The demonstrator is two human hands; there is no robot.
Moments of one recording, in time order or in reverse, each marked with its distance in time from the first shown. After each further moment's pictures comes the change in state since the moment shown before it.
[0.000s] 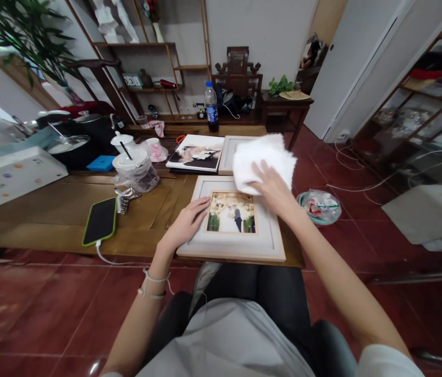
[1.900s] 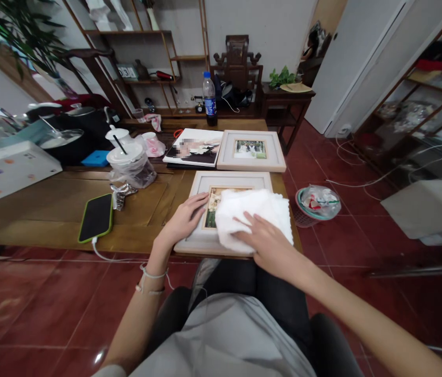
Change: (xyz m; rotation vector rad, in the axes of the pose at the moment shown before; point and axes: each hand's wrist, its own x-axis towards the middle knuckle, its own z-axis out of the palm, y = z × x) left_hand 0.000 -0.001 0.001 0.021 0.003 0.036; right_hand -0.071 -0.084 -0.025 0.351 -0.282 -0.050
